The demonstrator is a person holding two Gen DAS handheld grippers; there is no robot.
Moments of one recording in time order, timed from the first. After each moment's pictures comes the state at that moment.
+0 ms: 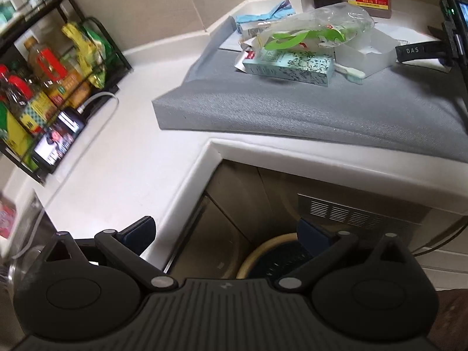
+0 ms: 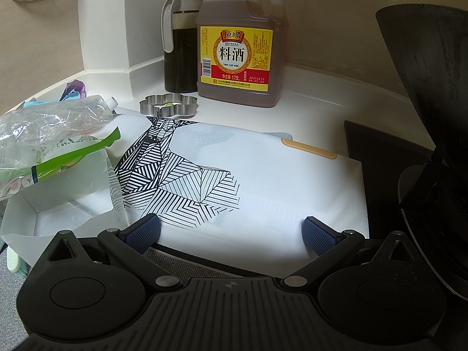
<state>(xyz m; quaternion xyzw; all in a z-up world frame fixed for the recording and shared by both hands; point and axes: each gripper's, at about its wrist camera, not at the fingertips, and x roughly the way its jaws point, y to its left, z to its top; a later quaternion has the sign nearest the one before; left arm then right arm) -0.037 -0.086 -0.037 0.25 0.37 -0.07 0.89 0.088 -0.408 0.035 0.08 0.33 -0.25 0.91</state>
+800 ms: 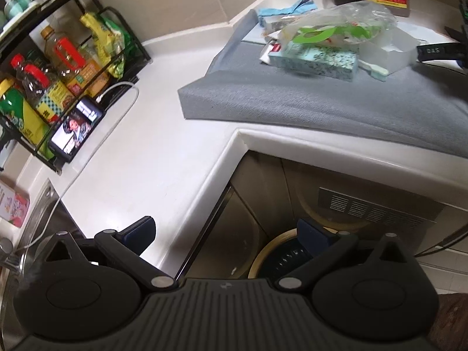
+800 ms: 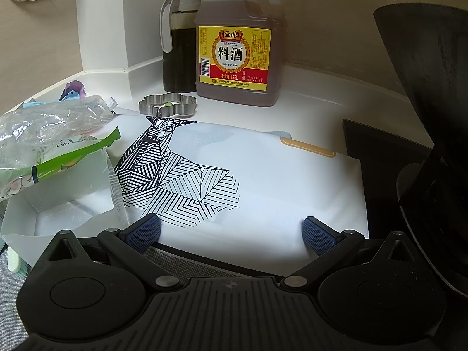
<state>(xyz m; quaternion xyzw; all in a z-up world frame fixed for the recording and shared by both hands) -0.035 -0.036 0.078 0.24 0.41 -0.06 0.87 0.087 -0.407 0.035 0.08 0.33 -0.26 0.90</state>
